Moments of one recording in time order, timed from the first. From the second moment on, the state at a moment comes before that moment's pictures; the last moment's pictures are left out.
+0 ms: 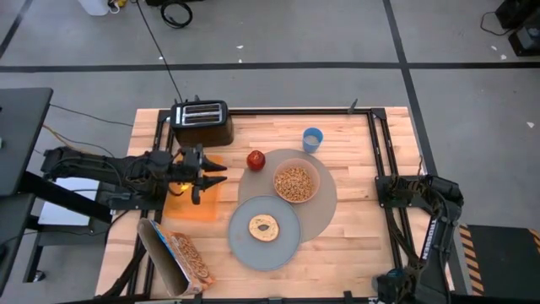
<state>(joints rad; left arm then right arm) -0.09 0.68 0.45 0.15 -0.16 -0.20 1.15 1.93 1.78 -1.44 -0.58 1.54</state>
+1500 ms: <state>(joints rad) -0.16 0.68 0.45 0.14 -0.16 -0.18 1.09 1.93 1.74 -1.53 -0.66 1.43</state>
